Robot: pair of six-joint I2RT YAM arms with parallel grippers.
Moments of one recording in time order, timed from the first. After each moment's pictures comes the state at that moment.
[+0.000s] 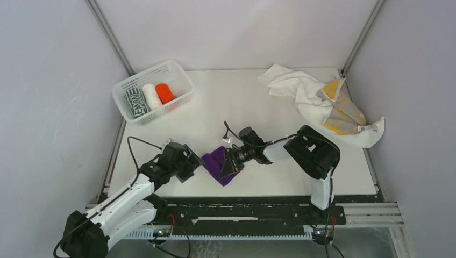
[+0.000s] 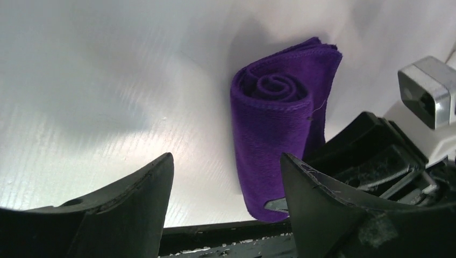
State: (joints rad) left arm -0.53 0.82 0.42 -0.50 -0.06 -1.21; right arm 0.81 1.90 0.83 0.30 -0.87 0.60
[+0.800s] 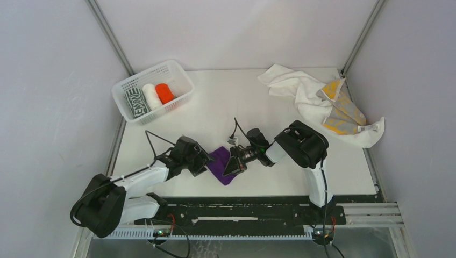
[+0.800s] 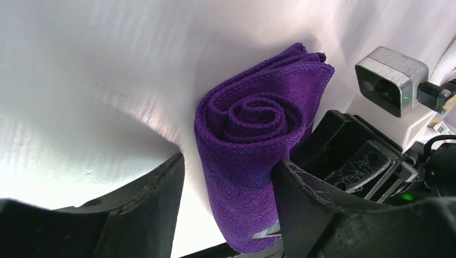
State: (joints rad) left arm -0.55 1.16 0.41 -0.17 0.06 -1.25; right arm 0.70 2.11 0.76 0.77 -1.11 0.98
